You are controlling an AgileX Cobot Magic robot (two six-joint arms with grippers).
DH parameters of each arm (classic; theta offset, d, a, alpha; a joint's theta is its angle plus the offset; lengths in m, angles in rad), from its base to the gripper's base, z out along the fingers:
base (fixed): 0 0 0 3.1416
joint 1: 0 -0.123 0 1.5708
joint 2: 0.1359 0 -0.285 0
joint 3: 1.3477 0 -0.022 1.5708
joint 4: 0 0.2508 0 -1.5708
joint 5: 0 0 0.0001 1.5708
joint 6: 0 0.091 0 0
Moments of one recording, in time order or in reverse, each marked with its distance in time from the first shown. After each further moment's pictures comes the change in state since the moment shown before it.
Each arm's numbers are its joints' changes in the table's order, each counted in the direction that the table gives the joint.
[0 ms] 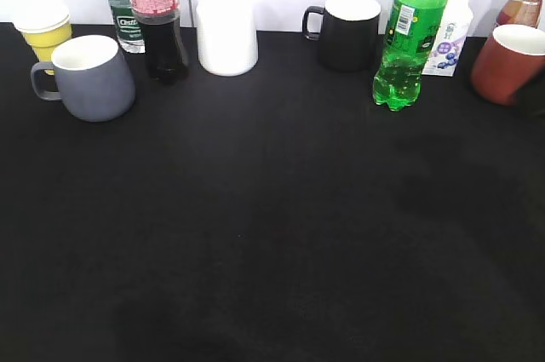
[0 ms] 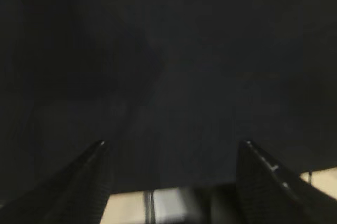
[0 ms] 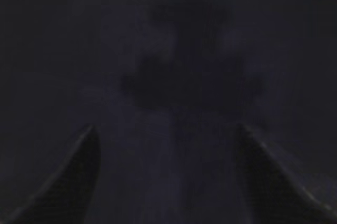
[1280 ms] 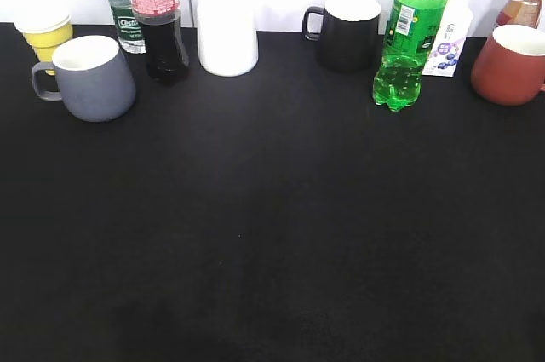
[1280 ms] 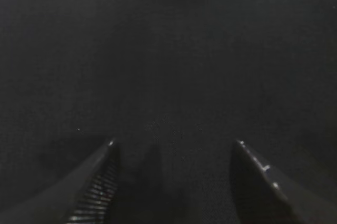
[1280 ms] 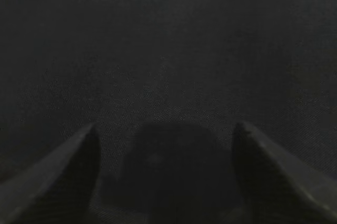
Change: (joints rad) left arm 0.000 -0.614 0.229 0.099 -0.149 0.015; right arm 0.000 -0.962 0.417 -0.085 0.210 0.034
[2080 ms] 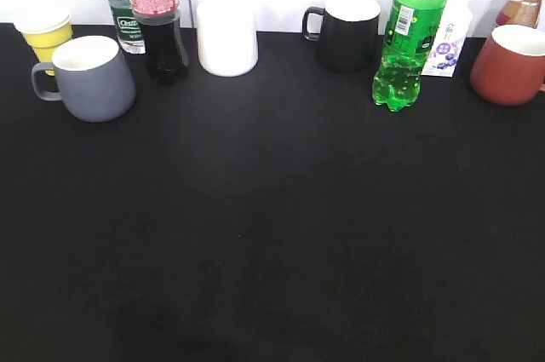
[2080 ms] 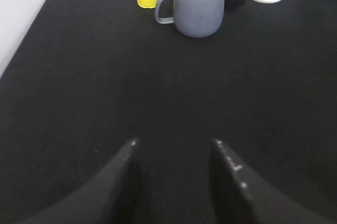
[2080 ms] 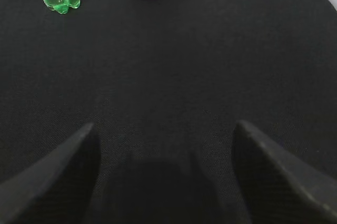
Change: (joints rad) left arm -0.054 -0.170 0.003 0.004 -0.001 0.000; right arm 0.361 -0.126 0.001 0.008 0.000 0.001
